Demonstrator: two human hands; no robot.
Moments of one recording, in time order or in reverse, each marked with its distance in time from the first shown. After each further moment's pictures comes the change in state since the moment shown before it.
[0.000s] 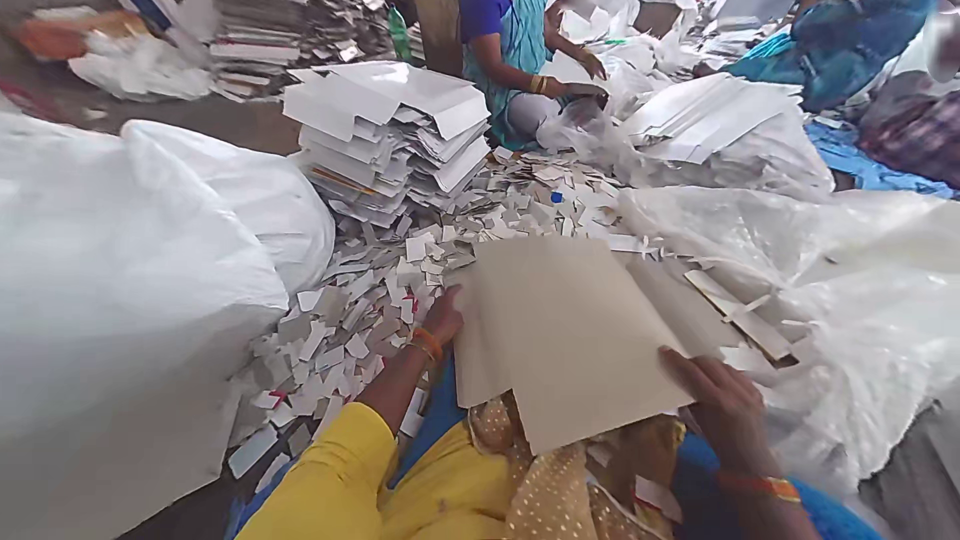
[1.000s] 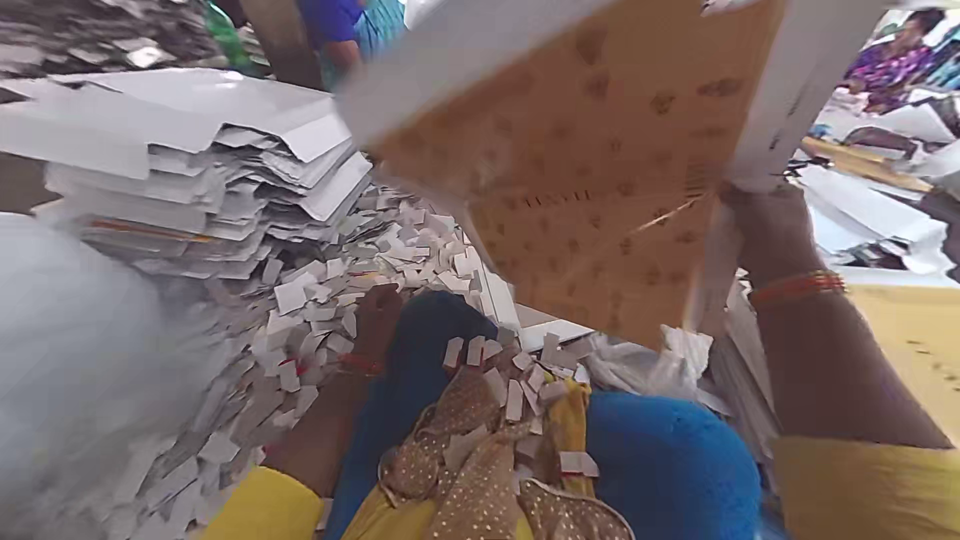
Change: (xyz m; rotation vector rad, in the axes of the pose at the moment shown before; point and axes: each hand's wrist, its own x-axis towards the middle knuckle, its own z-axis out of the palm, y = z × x) left_hand 0.016 0.079 0.020 -0.362 0.172 0.383; right_hand 0.155 0.088 -0.157 0.360 0.248 1.114
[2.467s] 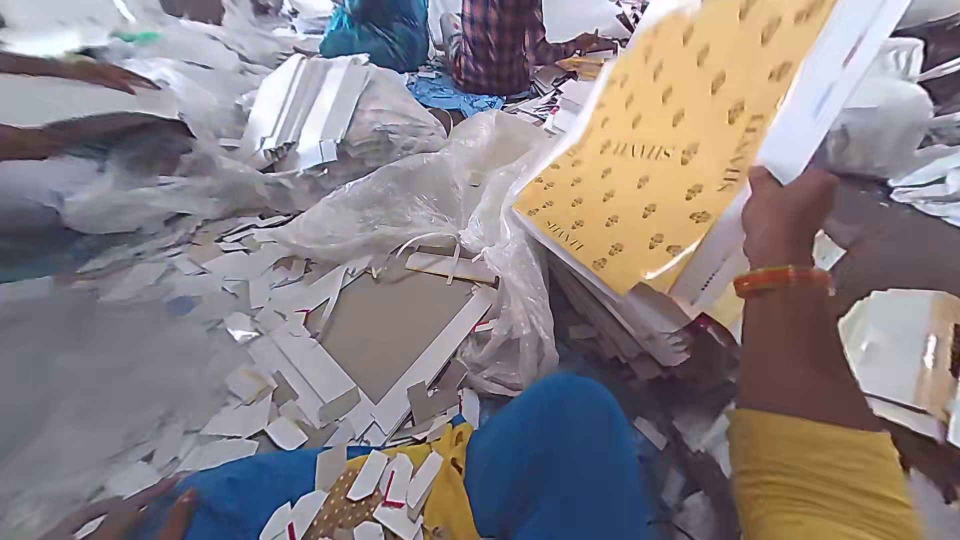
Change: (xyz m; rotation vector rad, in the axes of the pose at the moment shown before) left_hand 0.032 0.007 0.071 0.583 -0.206 0.274; right_hand 0.007 0.166 -0.245 -0.522 0.760 0.214
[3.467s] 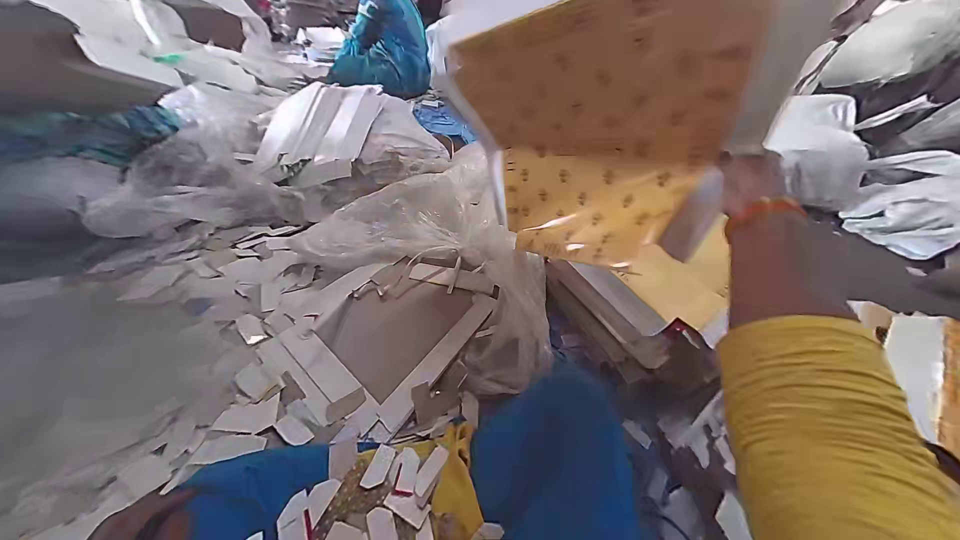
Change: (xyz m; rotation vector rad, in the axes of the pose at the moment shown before) left_hand -0.017 -0.011 -0.010 -0.053 -0.014 0.042; right_hand 0.058 -0.050 -0.007 0.104 -0.121 0.056
